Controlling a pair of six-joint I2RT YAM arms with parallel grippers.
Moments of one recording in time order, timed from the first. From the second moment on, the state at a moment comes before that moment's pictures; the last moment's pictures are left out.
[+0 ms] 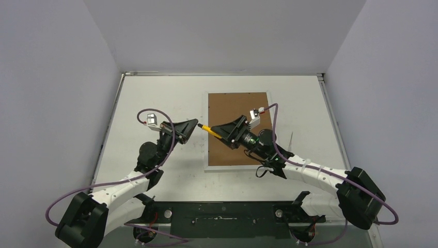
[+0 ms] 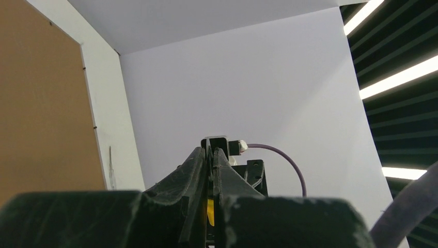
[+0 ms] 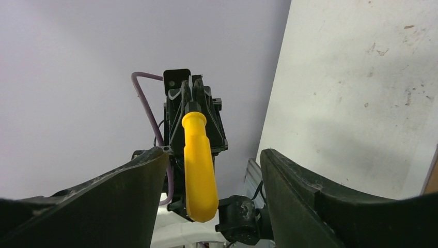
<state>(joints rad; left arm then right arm) -0.52 1.00 0.26 0.97 0.04 -1.49 0.80 1.19 0.57 0.62 -0.13 1.32</state>
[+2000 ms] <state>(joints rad) -0.42 1.17 0.41 0.27 0.31 -0.94 0.30 1.45 0.72 0.01 -0.86 0.59</state>
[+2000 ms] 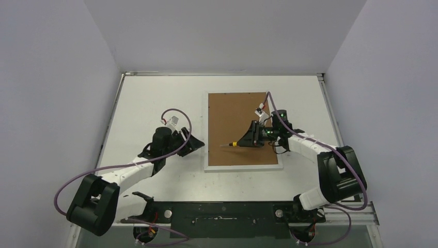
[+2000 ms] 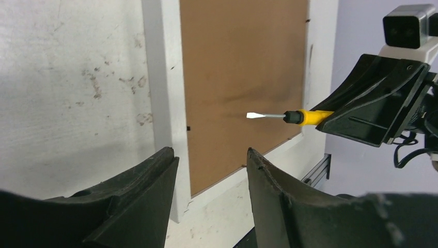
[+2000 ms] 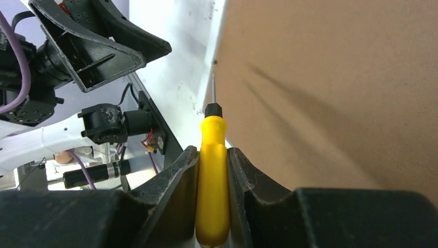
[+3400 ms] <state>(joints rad) -0.46 1.44 0.51 0.20 0.32 -0.85 0.38 1.76 0.71 0.35 -0.94 0.80</state>
